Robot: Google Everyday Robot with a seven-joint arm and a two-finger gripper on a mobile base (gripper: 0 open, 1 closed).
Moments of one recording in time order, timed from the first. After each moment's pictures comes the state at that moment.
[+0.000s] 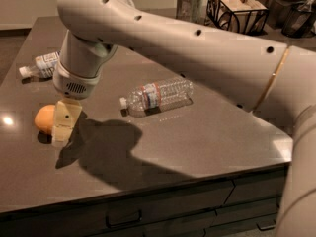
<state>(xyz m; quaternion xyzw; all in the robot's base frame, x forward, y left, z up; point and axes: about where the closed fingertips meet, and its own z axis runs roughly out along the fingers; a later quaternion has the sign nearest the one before) 0.490 0.222 0.865 -0.75 0.60 0.19 0.20</state>
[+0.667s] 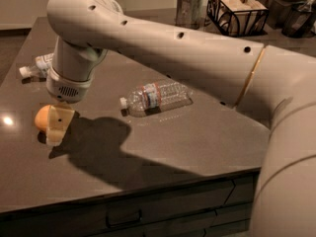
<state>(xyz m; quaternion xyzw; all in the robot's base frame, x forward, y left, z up) 0.491 0.240 0.851 -0.76 0.60 0.19 0.19</state>
